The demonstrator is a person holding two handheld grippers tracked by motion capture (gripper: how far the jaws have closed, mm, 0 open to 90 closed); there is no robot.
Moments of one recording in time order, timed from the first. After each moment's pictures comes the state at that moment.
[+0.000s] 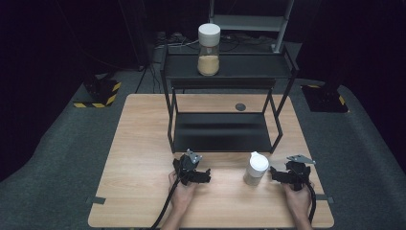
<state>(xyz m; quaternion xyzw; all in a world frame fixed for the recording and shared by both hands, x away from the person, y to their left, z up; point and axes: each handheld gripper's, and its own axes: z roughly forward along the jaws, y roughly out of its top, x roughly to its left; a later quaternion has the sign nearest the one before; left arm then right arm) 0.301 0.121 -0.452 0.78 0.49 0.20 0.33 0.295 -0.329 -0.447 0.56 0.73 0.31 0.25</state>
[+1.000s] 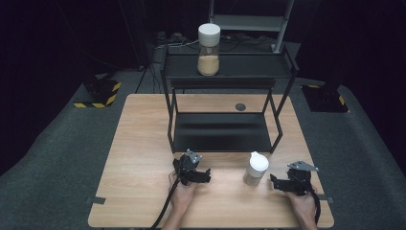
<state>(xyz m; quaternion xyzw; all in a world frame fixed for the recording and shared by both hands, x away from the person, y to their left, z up) 0.301 0.122 -0.452 0.78 0.49 0.20 0.33 0.270 -0.343 -0.443 0.51 0.76 0.33 0.23</state>
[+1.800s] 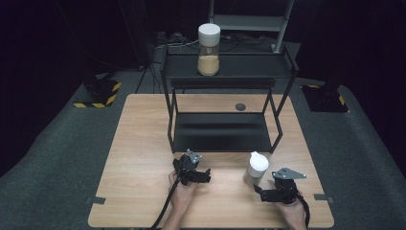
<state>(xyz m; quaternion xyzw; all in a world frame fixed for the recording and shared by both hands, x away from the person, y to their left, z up) 0.301 0.122 -0.452 0.78 0.49 0.20 0.33 0.257 -0.327 -0.442 0.43 0.80 0.39 0.17</state>
